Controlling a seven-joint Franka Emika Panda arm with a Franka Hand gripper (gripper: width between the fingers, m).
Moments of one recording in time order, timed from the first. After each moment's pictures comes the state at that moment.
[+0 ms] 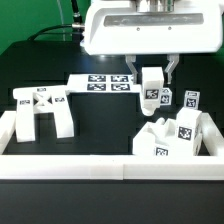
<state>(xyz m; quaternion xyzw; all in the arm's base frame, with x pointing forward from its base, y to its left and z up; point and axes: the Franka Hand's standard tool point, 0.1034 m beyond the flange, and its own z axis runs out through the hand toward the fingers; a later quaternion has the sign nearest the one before) 0.639 0.023 0.125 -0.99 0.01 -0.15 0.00</state>
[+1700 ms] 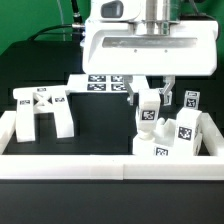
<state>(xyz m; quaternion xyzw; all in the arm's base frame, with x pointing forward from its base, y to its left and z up) 0.644 0.020 0.090 -0.99 0.00 -0.16 -0.01</state>
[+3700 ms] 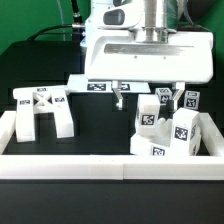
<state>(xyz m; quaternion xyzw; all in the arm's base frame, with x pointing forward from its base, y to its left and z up) 0.638 0.021 0.079 -0.97 -0.01 -0.24 -0.03</state>
